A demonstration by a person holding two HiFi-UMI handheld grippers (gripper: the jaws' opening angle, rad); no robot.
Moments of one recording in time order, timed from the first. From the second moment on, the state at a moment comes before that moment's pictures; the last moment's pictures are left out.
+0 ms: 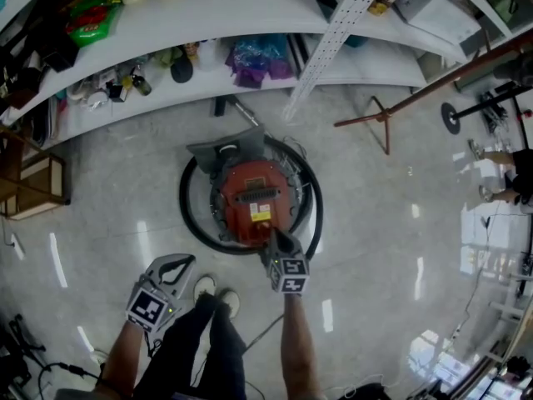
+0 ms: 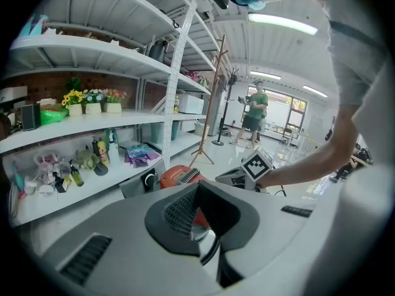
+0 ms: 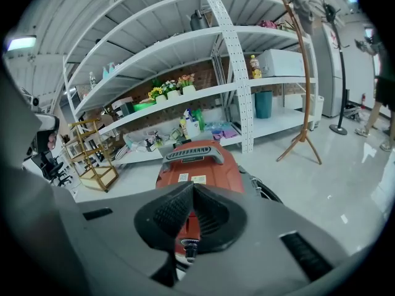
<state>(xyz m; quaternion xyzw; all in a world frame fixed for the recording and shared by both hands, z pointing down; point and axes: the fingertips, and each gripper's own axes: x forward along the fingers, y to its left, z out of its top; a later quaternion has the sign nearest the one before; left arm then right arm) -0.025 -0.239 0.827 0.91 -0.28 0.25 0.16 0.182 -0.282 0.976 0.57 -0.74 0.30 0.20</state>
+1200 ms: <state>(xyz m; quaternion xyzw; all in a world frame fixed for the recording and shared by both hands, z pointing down) -0.007 -0.223 0.682 0.93 -0.29 0.19 0.10 0.162 -0.231 0.744 0.59 -0.76 0.23 0.11</state>
